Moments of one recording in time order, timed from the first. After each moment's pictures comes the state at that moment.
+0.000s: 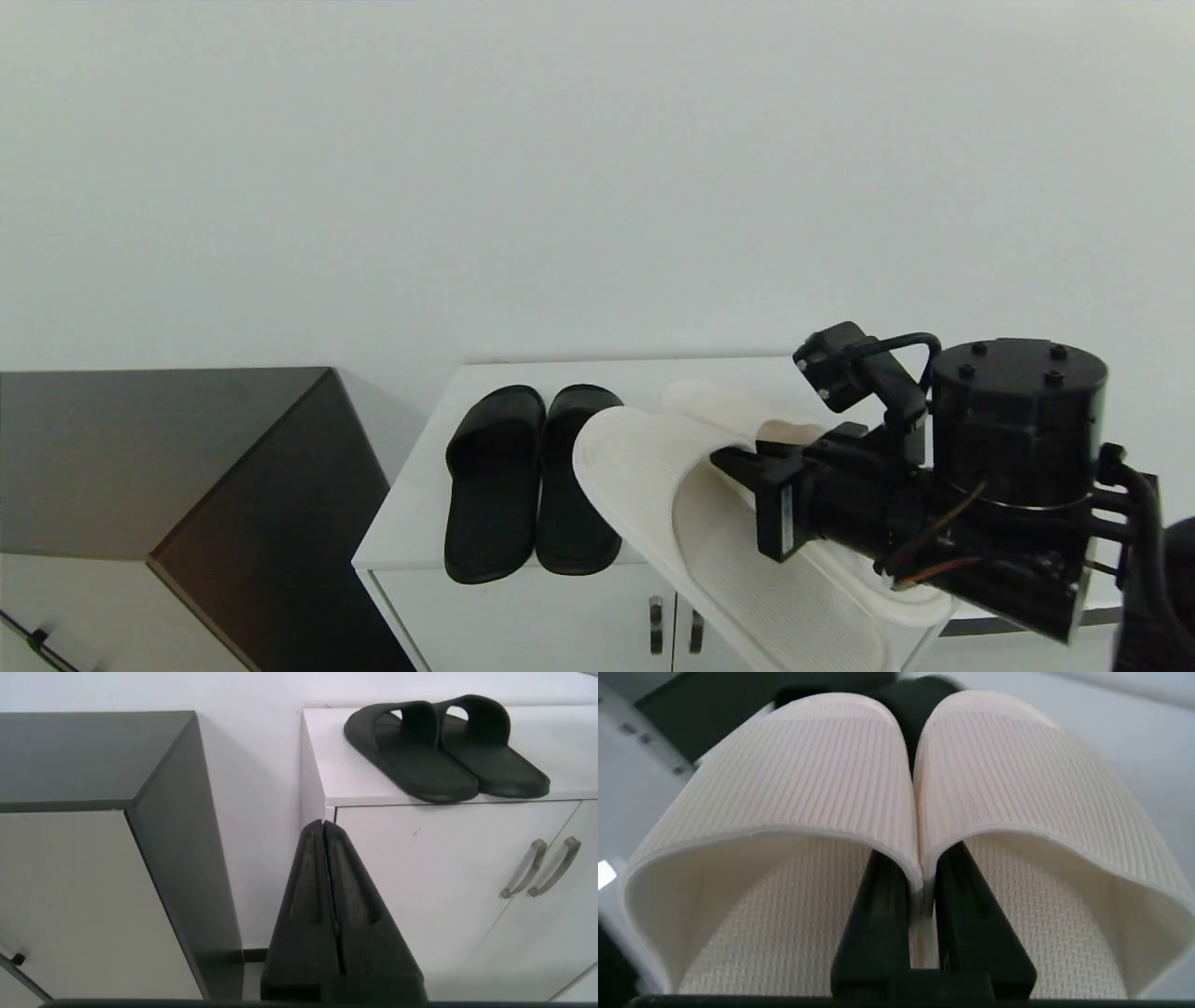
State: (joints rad) left arm 0.00 0.00 0.00 0.00 0.00 -0.01; right arm 0.85 1.61 -0.73 -0.64 -0.12 0.15
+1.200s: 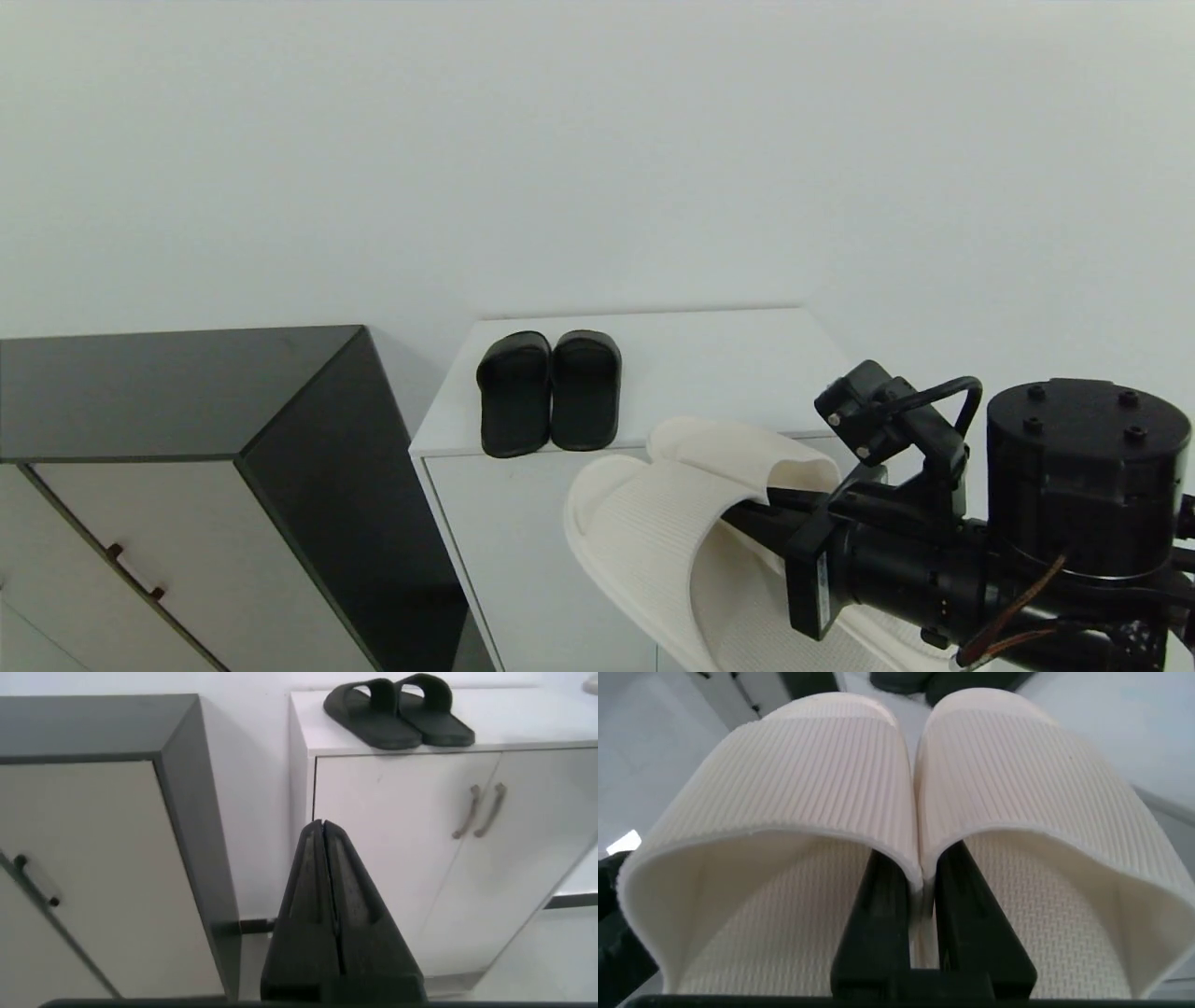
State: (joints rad) left arm 0.00 0.00 0.00 0.00 0.00 -0.01; right arm 0.90 1.54 -0.64 -0.64 -0.06 0.14
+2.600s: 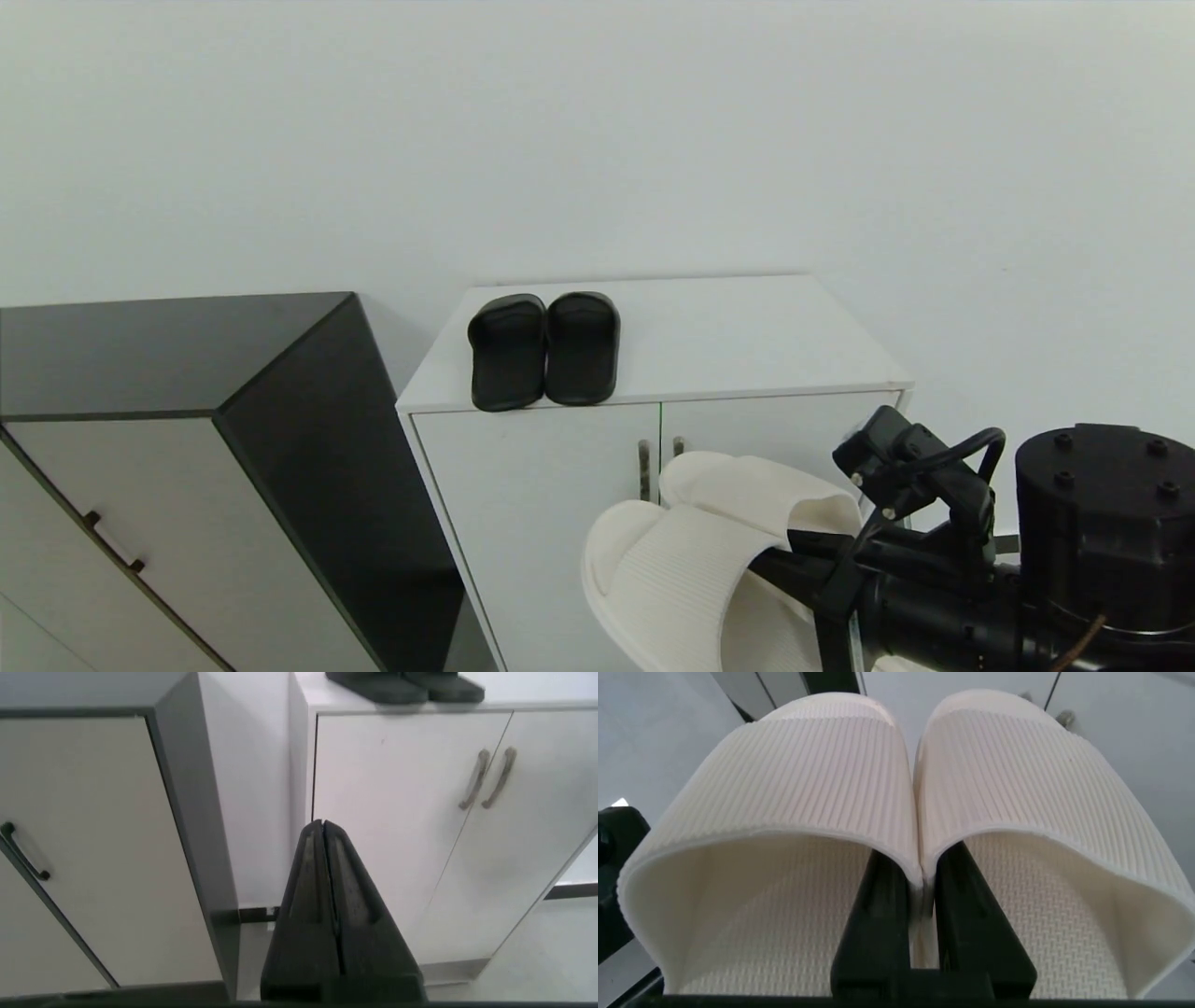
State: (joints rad) left arm 0.00 0.00 0.00 0.00 0.00 -0.01; right arm 0.91 1.50 -0.55 -0.64 -0.05 0.10
